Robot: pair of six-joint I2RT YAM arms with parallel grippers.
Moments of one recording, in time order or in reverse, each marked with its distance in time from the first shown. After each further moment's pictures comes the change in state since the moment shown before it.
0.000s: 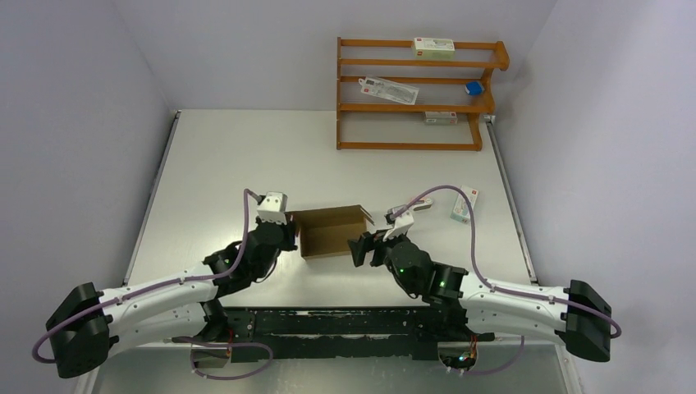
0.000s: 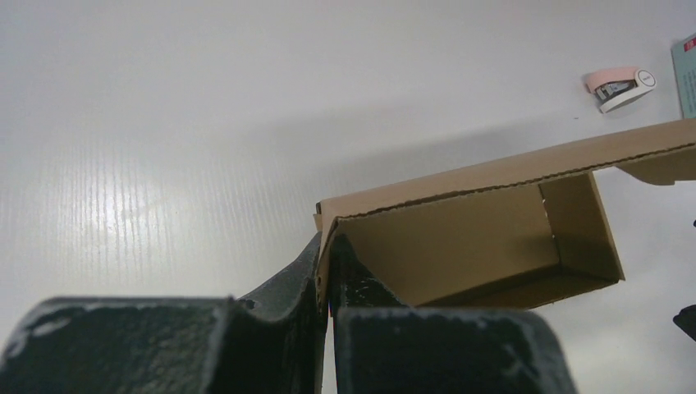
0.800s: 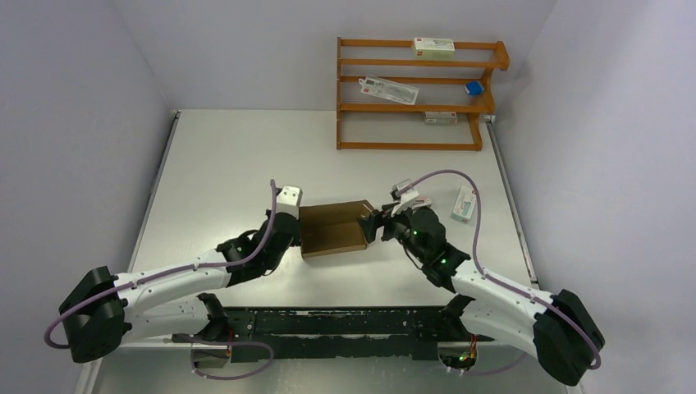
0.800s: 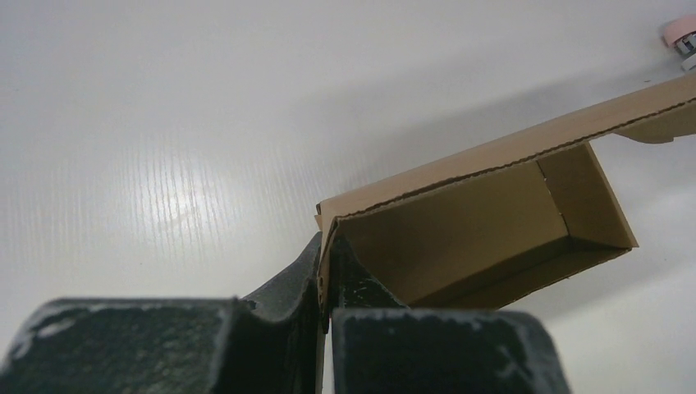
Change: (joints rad) left arm -0.005 0.138 0.132 -0.112 -0.036 0.085; right arm -0.441 0.085 -0.008 0.214 -0.491 -0.273
